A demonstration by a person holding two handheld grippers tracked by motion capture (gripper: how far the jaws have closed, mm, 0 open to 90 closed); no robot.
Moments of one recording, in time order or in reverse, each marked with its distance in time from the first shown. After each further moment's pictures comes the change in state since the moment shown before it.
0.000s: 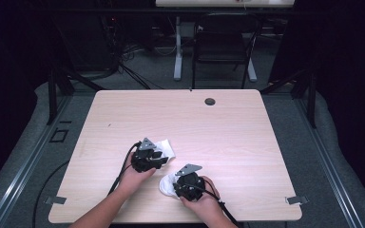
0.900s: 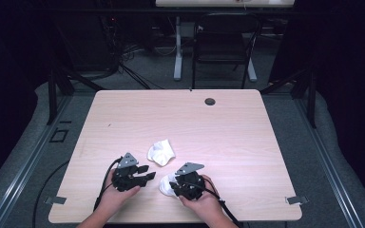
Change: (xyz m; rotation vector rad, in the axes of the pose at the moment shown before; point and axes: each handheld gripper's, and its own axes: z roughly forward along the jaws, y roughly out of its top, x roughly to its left) left arm -0.021 -0.039 -0.066 -0.010 -0.031 -0.033; right arm 0.002 0.007 -0.009 -0.055 0.078 -0.011
